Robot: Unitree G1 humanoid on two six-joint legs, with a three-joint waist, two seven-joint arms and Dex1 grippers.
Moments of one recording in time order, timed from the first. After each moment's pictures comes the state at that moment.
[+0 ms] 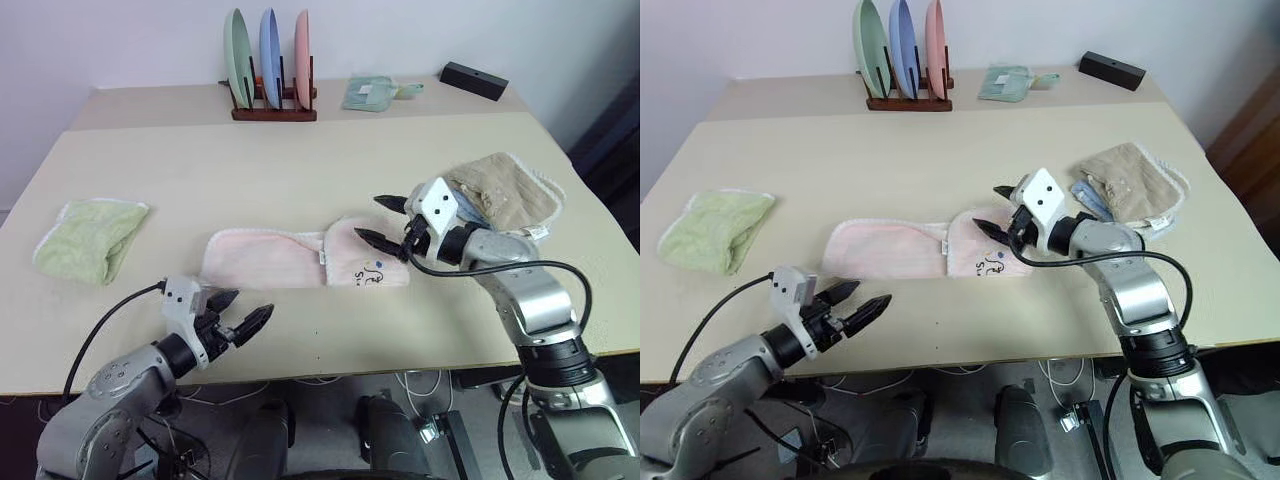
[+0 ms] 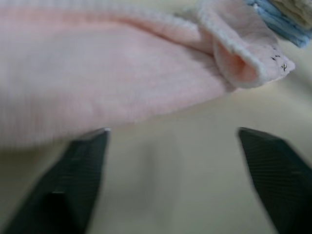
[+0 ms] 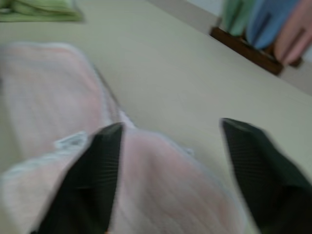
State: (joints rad) left arm 0.24 0.44 0.24 -0.64 -0.80 0.80 -0.37; right arm -0.46 -0.57 0.10 -0.21 0.28 0.42 0.78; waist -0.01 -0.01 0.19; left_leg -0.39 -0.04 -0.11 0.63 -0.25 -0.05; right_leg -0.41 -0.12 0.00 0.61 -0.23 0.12
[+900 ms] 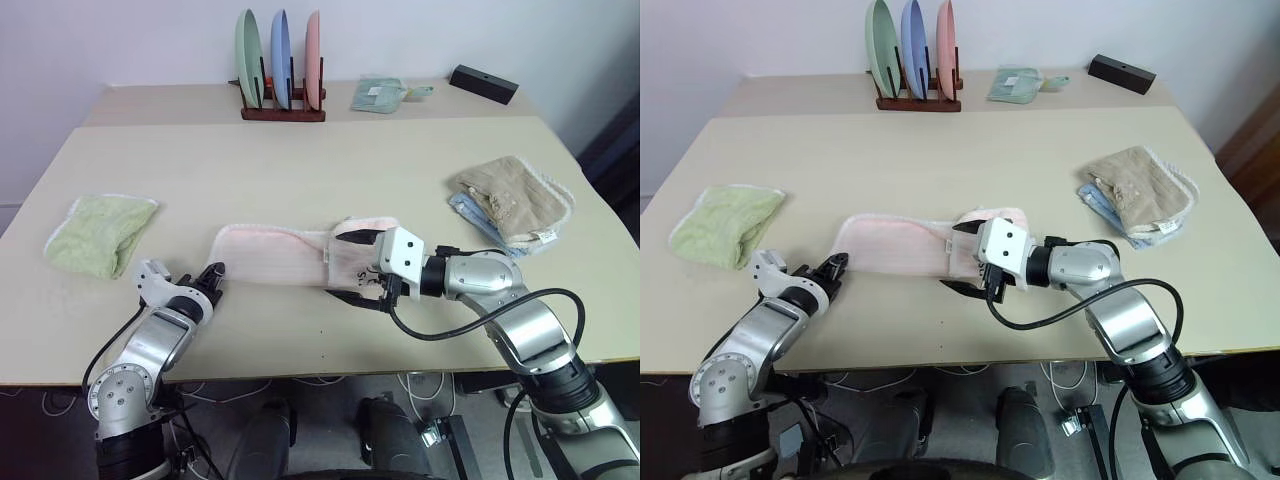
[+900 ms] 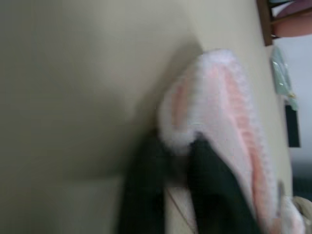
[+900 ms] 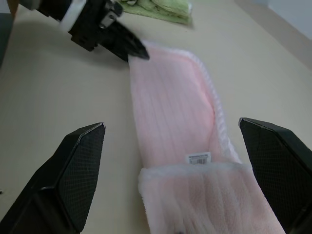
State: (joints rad) left arm -0.07 0.18 0.39 -0.29 -1.46 0.67 0.51; right arm -0.37 -0.60 0.25 -0.40 0.20 0.36 0.87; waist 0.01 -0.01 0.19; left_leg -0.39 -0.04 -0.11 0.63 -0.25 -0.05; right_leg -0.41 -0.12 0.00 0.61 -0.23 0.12
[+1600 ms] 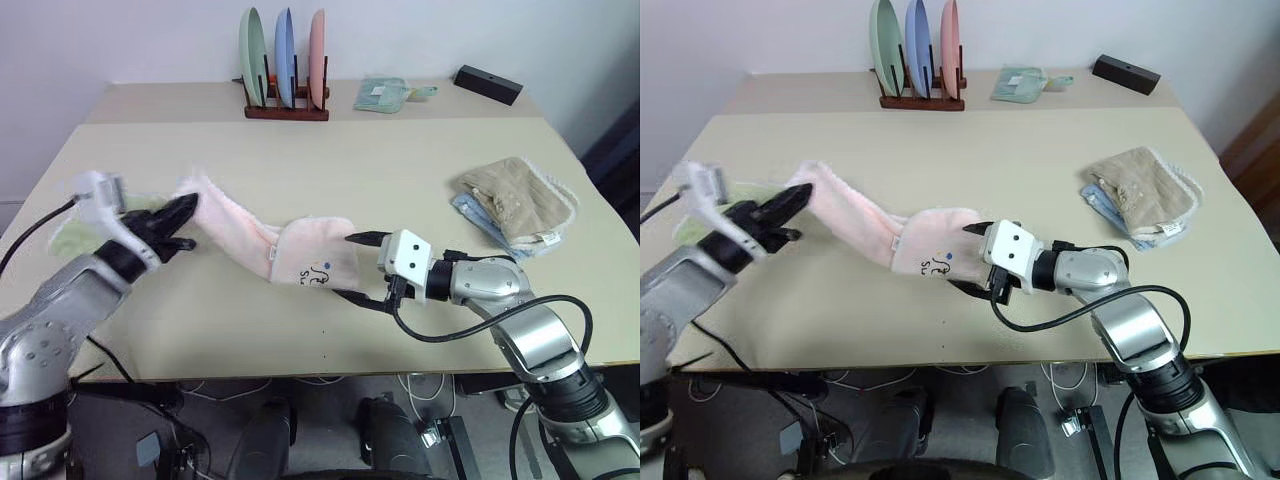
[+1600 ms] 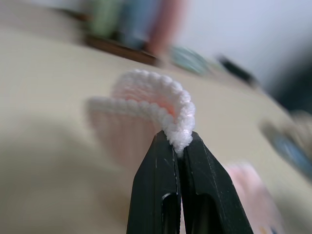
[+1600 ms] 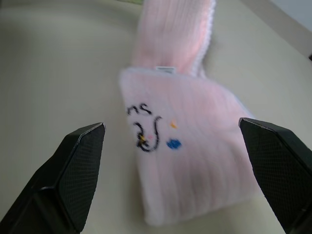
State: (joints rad) left arm -0.28 0.73 0.22 -0.41 -1.13 0.73 -0.20; right arm -0.35 -0.62 0.22 -0.36 0.18 0.36 0.85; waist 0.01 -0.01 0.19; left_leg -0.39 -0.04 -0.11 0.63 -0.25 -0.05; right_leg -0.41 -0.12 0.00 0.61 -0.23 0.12
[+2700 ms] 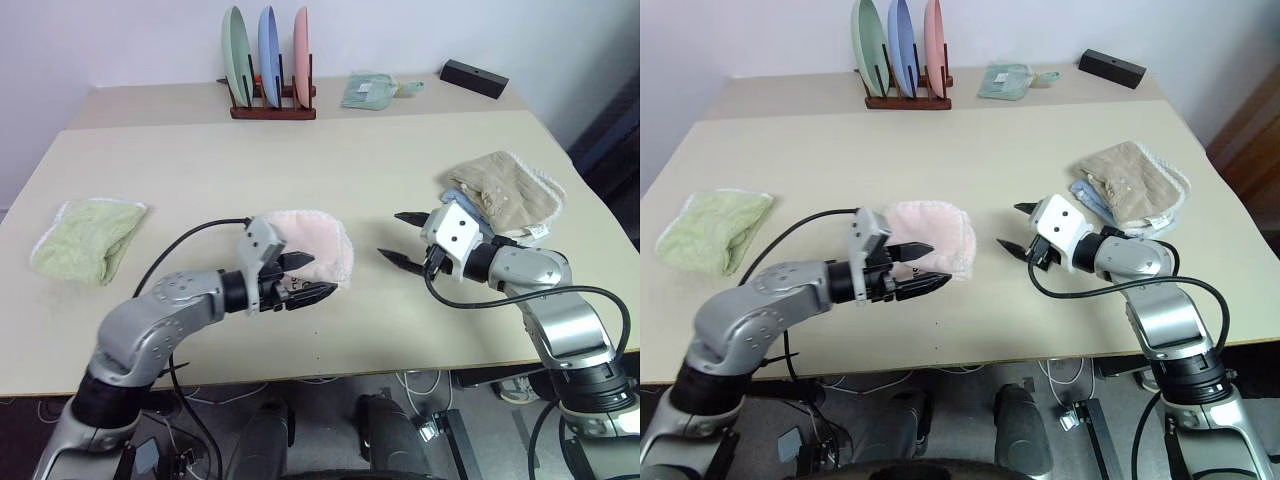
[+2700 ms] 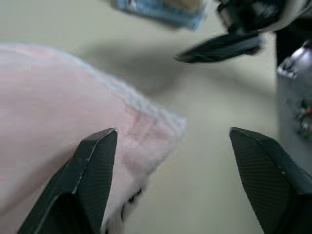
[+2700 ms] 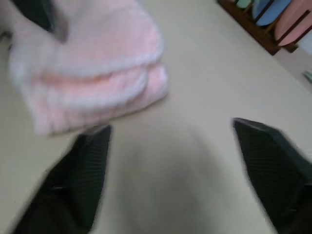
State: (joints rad) left arm -0.29 0.59 -0.04 -0.51 -0.79 0.86 -0.61; right arm -0.33 -0.67 0.05 -0.26 0.19 0.33 0.79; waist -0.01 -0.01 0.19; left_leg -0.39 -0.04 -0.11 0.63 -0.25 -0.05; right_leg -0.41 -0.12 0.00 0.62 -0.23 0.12
